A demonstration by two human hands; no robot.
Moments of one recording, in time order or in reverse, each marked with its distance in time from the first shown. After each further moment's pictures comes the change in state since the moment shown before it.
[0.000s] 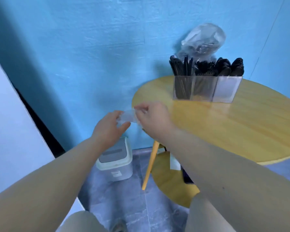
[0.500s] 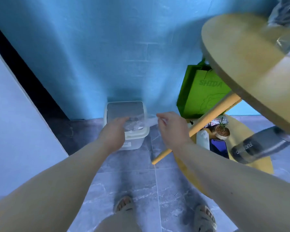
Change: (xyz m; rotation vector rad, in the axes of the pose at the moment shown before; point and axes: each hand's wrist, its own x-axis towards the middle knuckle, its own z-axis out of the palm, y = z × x) left_hand 0.028 -0.262 0.148 0.002 -0.293 -0.153; right_hand 0.034 0.150 0.234 -0.315 -0.151 0.212
